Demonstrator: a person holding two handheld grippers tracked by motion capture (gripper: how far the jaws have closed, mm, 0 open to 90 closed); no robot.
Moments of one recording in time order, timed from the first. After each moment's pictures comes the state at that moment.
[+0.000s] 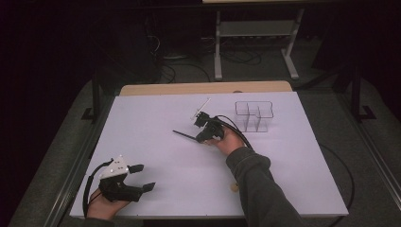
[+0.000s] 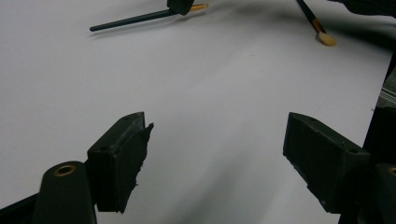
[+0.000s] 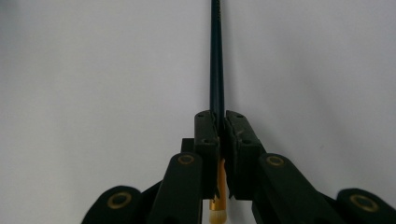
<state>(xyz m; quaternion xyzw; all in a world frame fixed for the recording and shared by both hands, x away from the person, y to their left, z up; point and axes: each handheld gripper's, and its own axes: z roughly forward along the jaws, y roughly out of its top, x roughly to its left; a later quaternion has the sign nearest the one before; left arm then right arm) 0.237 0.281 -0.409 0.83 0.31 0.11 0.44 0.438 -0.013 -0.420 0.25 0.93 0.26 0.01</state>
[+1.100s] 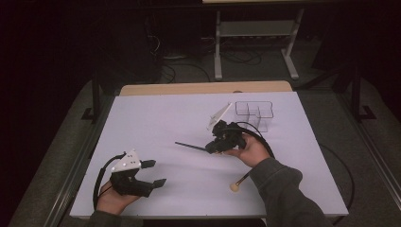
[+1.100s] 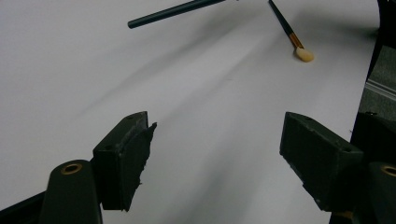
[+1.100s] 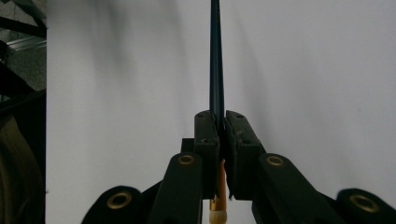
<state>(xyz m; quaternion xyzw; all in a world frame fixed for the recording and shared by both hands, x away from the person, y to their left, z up) 0.248 0.245 -0.390 0.85 0.27 0.10 0.44 0.368 -0.066 -0.366 0.15 0.94 0.32 -0.01</state>
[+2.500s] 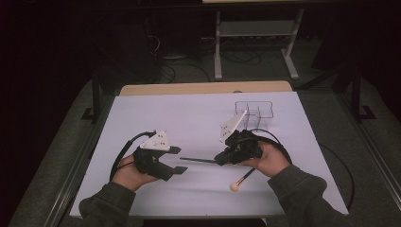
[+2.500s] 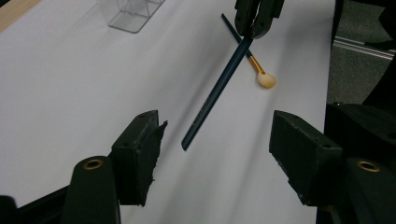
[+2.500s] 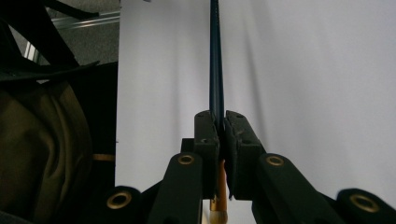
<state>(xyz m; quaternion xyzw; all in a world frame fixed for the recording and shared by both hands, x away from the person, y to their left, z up) 0.283 0.180 -0.336 0.90 0.16 0.07 0.39 0.322 -0.093 -0.338 0.08 0.94 0.32 -0.03</state>
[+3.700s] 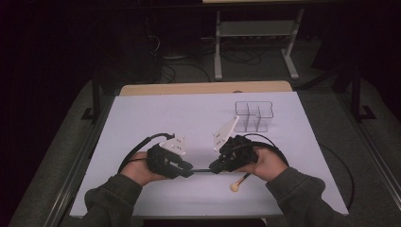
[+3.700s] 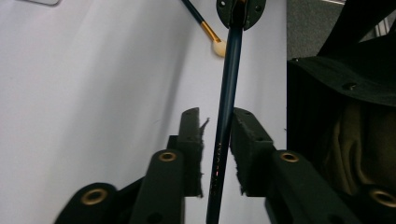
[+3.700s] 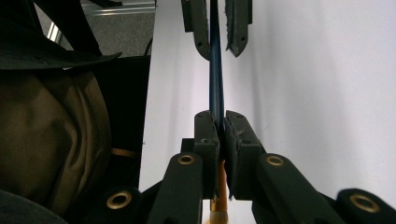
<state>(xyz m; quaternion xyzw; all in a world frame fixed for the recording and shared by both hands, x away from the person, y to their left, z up) 0.291 0.152 -0.343 0.94 0.08 -0.02 0.33 0.304 -0.077 -0.331 0.03 0.95 0.32 -0.05</state>
